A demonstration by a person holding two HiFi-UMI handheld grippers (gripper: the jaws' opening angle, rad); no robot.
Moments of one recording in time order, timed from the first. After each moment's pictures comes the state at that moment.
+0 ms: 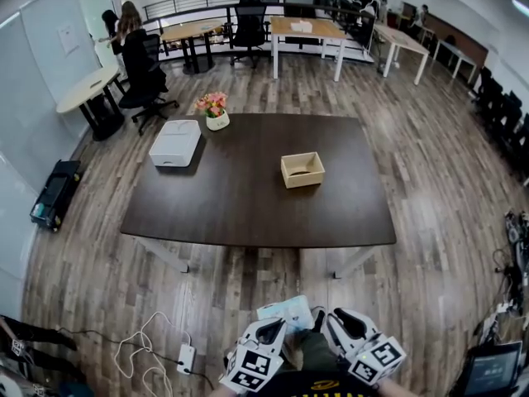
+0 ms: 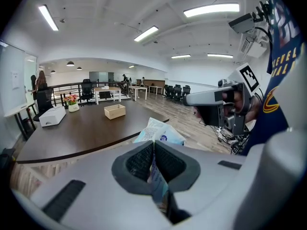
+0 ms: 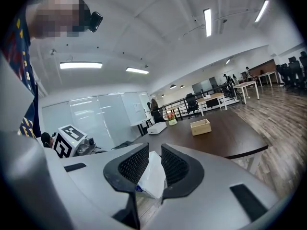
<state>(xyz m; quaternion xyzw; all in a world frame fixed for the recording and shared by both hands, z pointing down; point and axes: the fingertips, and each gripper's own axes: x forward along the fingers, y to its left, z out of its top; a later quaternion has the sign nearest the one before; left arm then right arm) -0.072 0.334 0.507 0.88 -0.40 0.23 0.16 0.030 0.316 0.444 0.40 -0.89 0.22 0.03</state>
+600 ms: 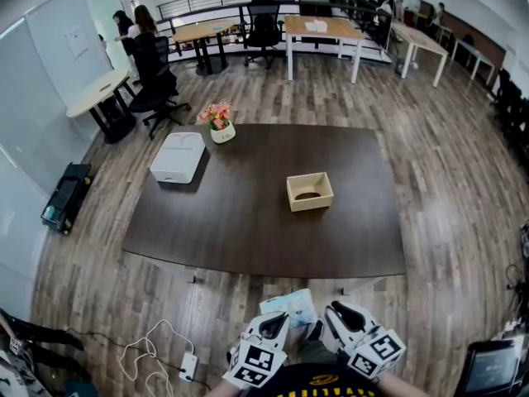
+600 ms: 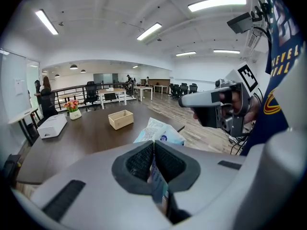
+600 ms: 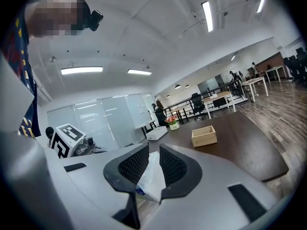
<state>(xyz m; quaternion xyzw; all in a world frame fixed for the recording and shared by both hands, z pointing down) -0.052 0.203 0.499 0.86 -0.43 0.24 0.15 0.038 0.176 0.442 0.36 -0.91 0.22 0.02</state>
